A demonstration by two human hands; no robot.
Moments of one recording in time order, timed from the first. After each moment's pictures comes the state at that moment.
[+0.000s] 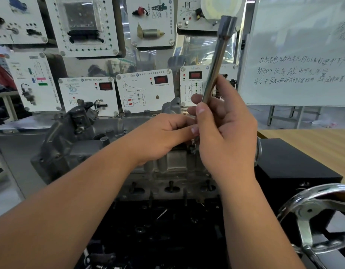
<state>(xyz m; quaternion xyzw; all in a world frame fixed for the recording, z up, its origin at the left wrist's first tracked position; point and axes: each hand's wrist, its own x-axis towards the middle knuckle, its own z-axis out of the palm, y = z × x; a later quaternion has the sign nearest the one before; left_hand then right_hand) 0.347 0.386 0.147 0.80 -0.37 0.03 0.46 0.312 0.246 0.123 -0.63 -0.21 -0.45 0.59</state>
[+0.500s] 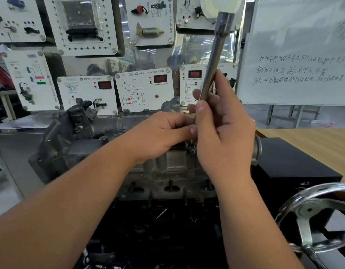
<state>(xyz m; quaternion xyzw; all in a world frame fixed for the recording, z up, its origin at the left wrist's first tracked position) 0.347 0.386 0.148 0.79 -0.38 0.03 0.48 0.312 0.250 0.121 -0.63 -0.21 -0.49 0.56</state>
